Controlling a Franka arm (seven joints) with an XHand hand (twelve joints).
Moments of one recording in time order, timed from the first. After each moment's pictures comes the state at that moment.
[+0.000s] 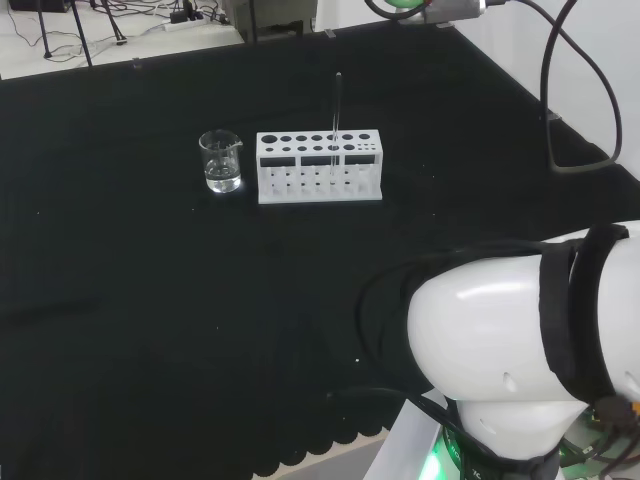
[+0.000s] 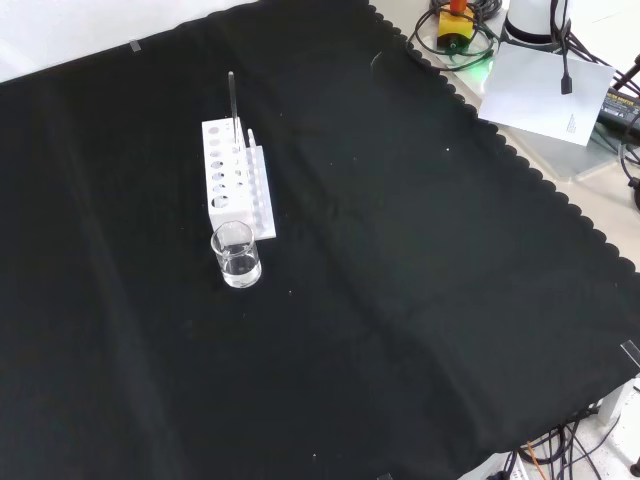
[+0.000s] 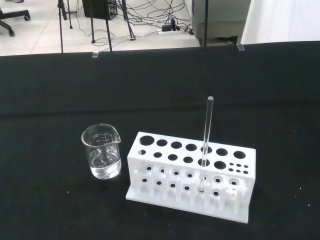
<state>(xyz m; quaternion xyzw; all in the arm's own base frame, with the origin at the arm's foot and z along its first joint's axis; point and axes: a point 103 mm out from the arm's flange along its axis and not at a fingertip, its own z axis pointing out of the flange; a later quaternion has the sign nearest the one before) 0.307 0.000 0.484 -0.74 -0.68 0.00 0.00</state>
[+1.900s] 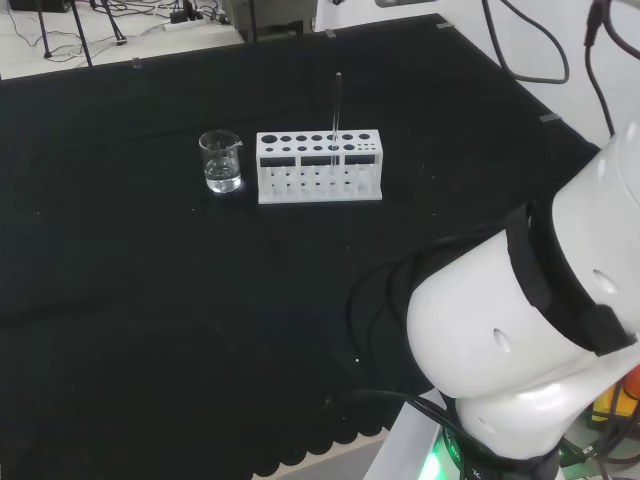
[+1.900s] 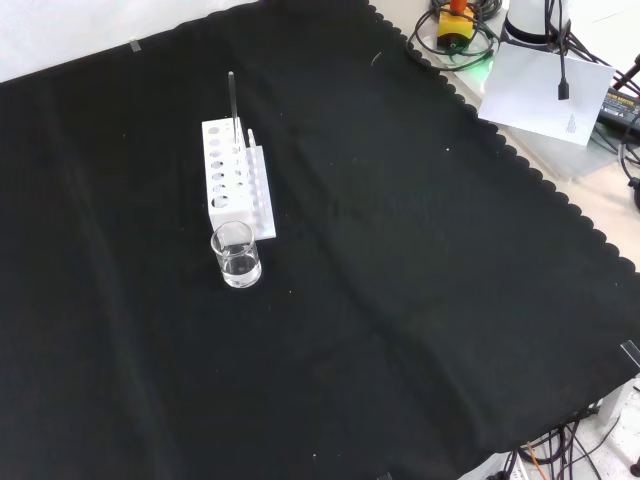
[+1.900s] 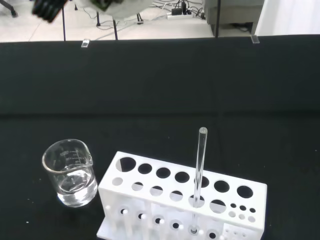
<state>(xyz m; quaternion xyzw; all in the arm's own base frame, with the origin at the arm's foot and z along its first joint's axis) 0.450 -0.043 0.429 -0.72 -0.69 0.02 0.02</state>
